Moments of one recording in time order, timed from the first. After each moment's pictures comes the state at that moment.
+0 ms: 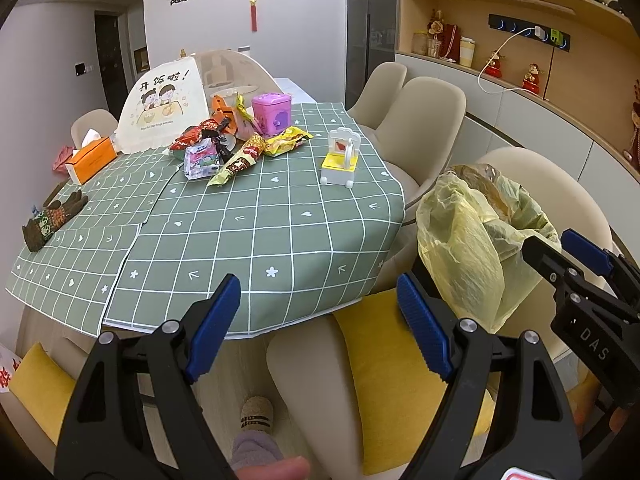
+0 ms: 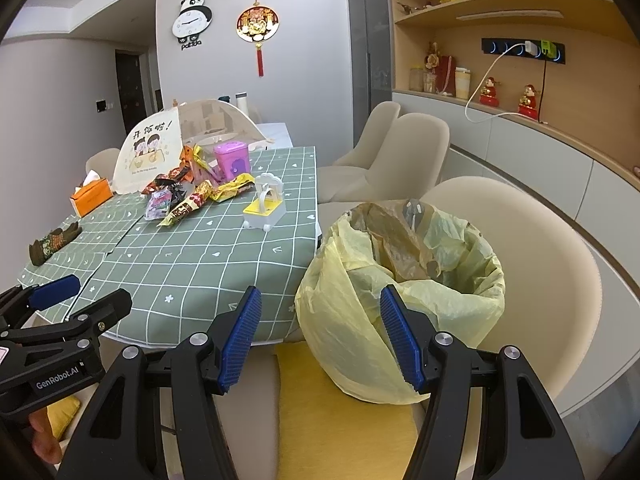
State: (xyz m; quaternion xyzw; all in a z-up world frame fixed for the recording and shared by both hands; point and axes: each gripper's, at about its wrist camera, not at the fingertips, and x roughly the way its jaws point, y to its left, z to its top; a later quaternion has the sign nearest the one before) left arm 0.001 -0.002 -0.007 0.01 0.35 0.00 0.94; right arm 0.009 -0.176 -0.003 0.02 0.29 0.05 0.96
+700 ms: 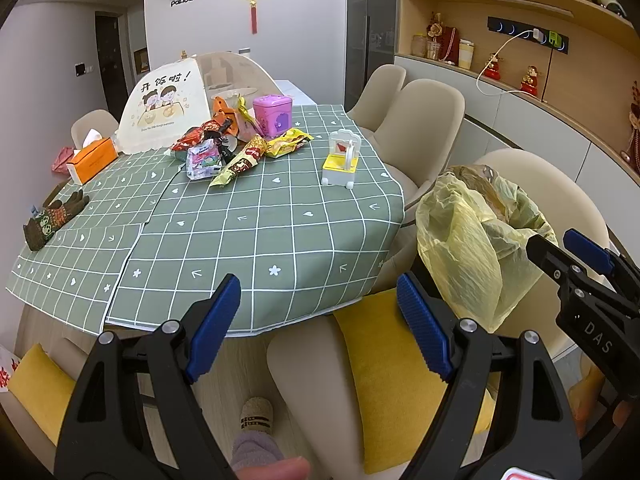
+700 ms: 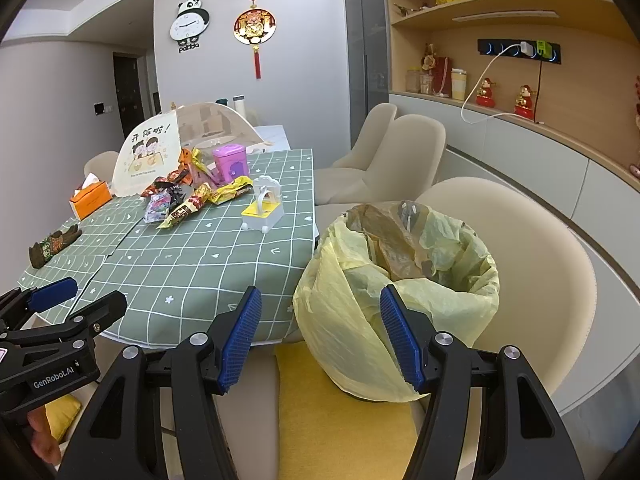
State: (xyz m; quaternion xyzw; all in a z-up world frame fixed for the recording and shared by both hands) left arm -0.006 0.002 -0.004 0.00 0.34 0.00 0.94; right arm 0.004 -0.177 -0.002 0.02 0.29 0.04 0.96
